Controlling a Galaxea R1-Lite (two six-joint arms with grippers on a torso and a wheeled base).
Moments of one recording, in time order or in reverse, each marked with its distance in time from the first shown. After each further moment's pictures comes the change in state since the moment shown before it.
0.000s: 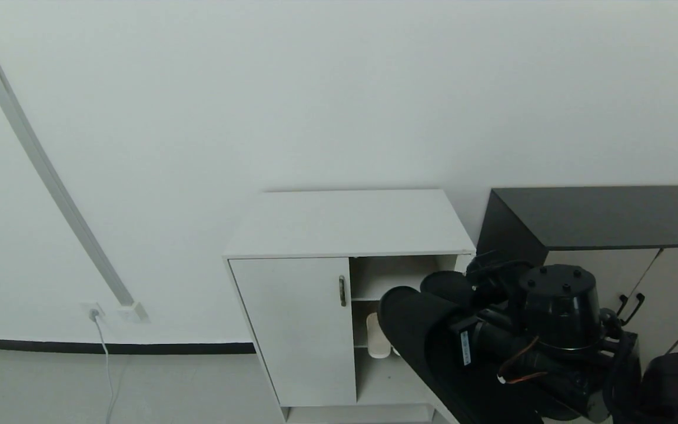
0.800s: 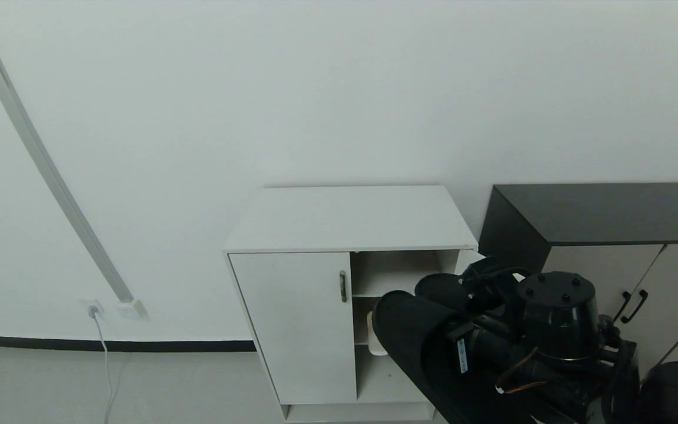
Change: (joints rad) left arm -0.001 0.000 0.000 0.000 0.006 -0.011; right arm 0.004 0.013 0.023 -0.041 0.001 -0.009
